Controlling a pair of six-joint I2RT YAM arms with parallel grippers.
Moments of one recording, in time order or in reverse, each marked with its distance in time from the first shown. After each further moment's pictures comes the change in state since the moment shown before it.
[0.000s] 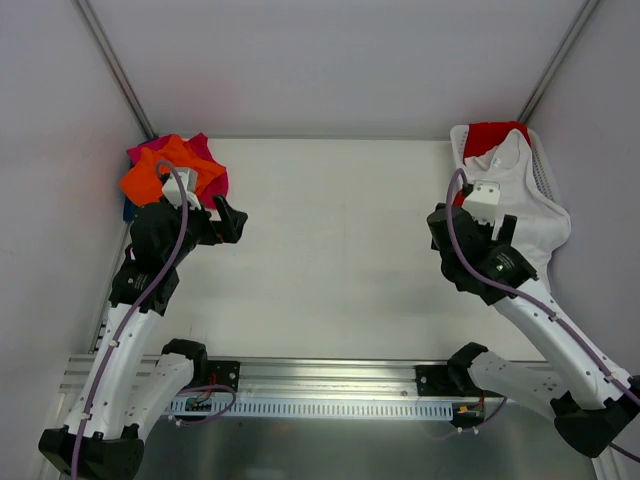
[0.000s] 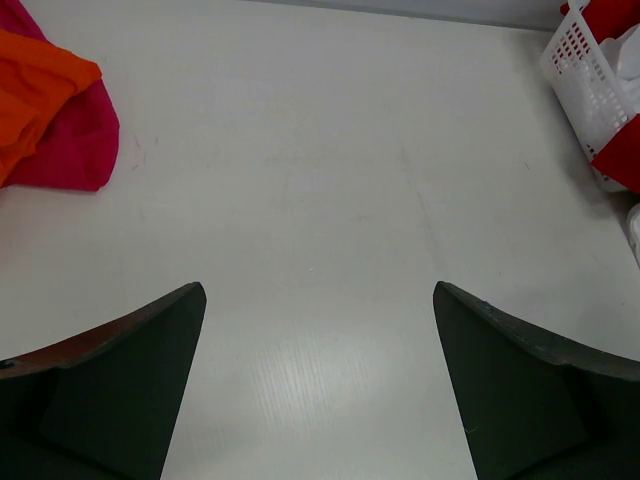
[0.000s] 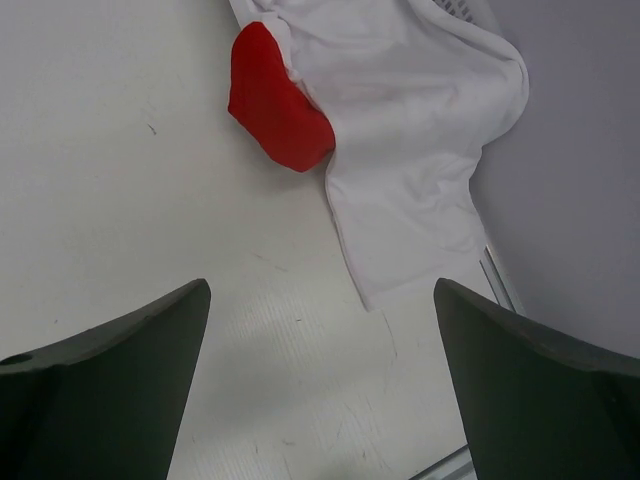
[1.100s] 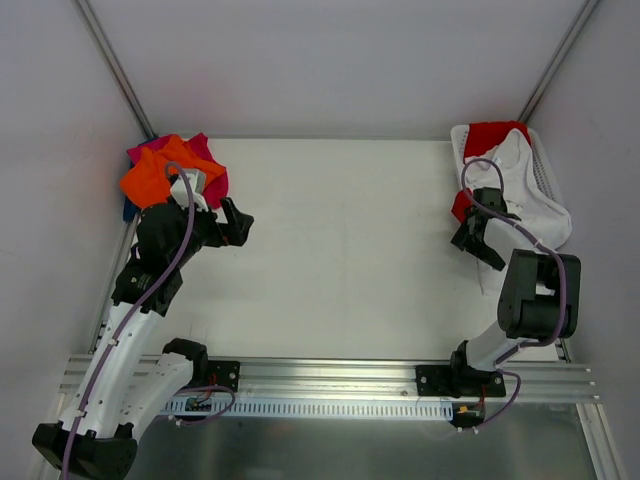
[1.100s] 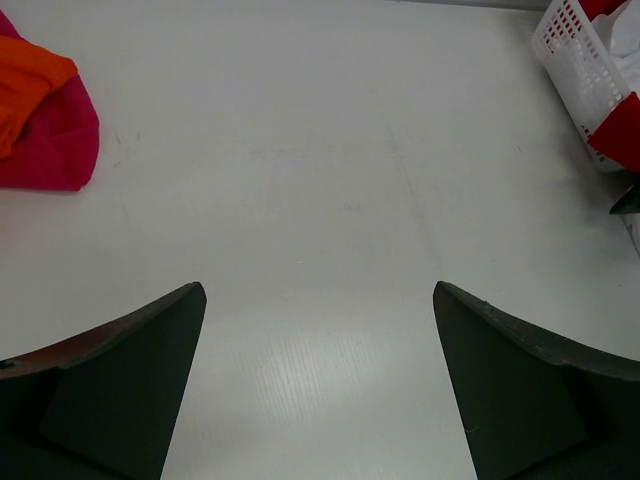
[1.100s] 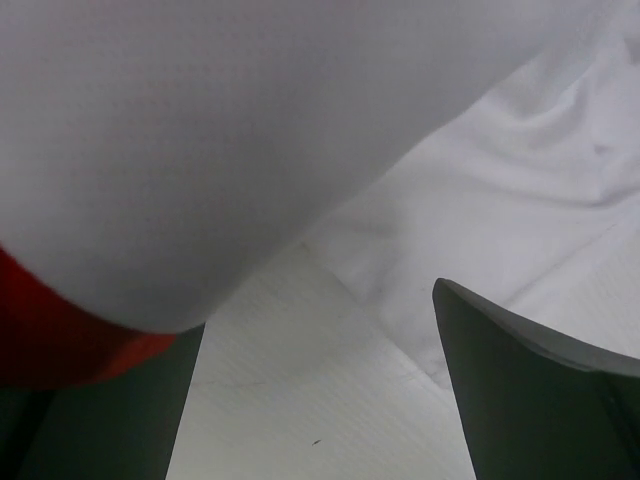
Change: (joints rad) left arm -0.065 0.006 0.000 -0.006 -0.031 0.004; right arm -0.742 0.658 -0.124 0.431 -0.554 0.031
